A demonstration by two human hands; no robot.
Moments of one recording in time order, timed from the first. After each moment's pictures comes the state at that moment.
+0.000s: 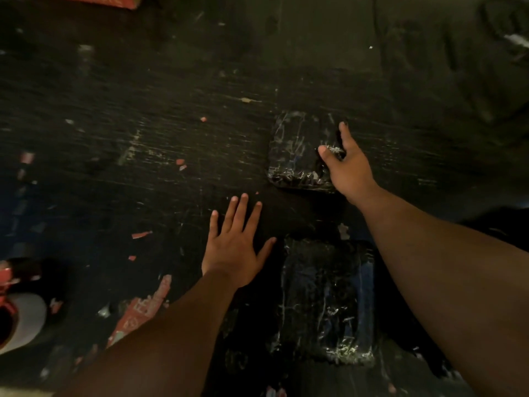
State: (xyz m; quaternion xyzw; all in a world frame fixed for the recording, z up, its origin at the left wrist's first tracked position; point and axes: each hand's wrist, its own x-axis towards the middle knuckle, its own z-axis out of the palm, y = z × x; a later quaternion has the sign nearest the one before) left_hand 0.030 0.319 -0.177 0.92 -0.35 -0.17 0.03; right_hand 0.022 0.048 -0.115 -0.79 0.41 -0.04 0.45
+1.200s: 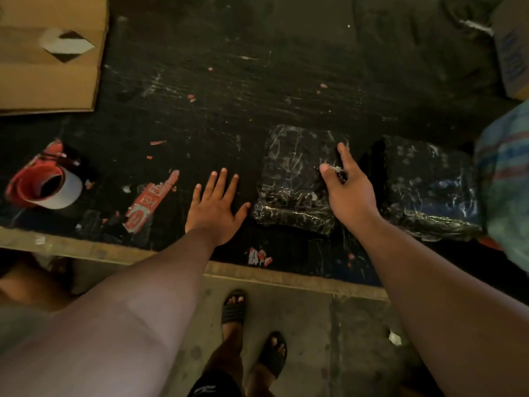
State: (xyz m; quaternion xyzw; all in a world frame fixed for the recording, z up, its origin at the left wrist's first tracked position) left_hand -0.094 0.413 -0.182 0.94 -0.31 -0.15 0.03; right_hand -0.229 0.188 -0.067 -0.80 0.39 -0.07 0.45
